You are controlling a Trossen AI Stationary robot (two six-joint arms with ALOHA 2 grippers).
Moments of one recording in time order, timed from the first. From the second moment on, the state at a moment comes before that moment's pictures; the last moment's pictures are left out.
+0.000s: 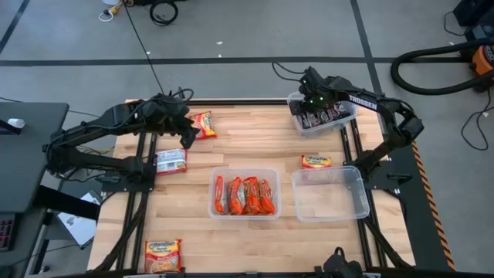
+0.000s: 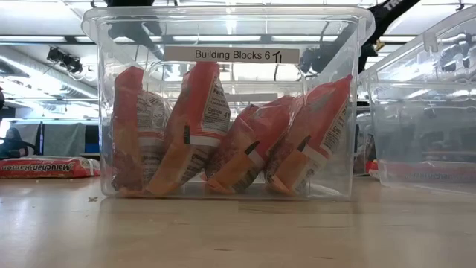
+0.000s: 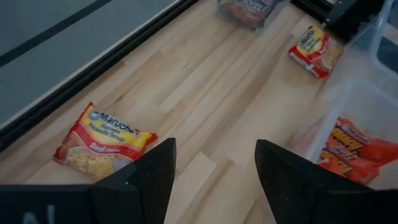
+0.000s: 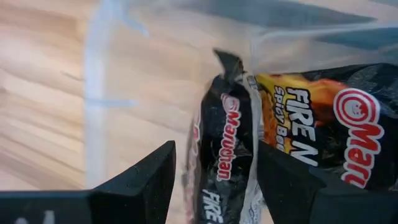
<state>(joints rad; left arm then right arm) 0.32 1.03 1.19 -0.91 -0.13 -0.36 -0.85 1.50 1.14 -0.80 -0.10 0.49</state>
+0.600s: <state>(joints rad) 0.41 0.93 1.19 -0.95 -0.13 -0.24 -0.86 1.49 1.14 -0.50 -0.11 0.70</state>
